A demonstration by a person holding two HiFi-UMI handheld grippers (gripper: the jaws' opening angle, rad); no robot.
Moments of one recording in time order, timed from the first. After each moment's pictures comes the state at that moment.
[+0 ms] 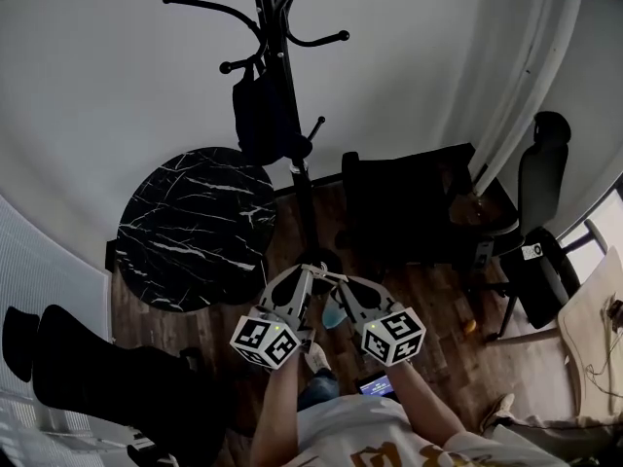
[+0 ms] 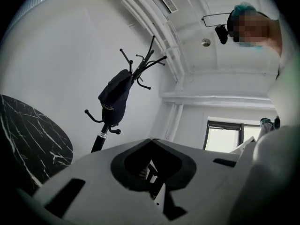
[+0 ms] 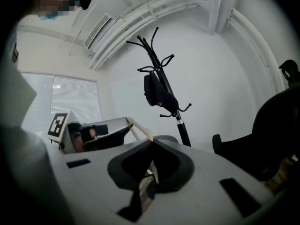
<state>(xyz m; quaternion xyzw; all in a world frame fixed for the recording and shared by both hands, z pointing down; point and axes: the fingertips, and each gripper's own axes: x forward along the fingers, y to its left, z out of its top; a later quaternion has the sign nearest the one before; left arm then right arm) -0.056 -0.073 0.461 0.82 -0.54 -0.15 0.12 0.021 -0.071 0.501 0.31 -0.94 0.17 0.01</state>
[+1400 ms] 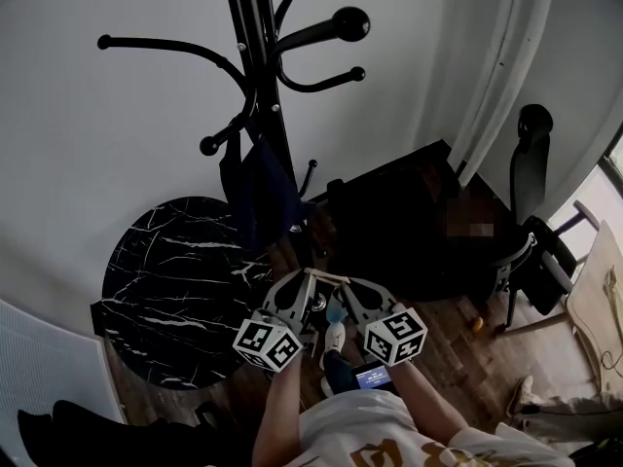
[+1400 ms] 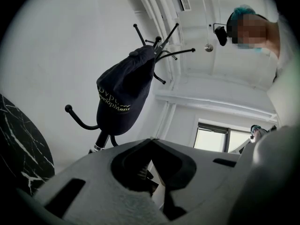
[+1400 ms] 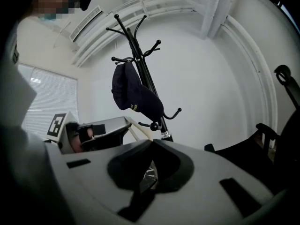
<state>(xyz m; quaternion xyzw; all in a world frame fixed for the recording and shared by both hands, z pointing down) -0.118 -0.234 0.460 0.87 -0.44 -0.16 0.13 -0.045 -0.222 0.501 0.40 -0.90 0.16 -0.01</state>
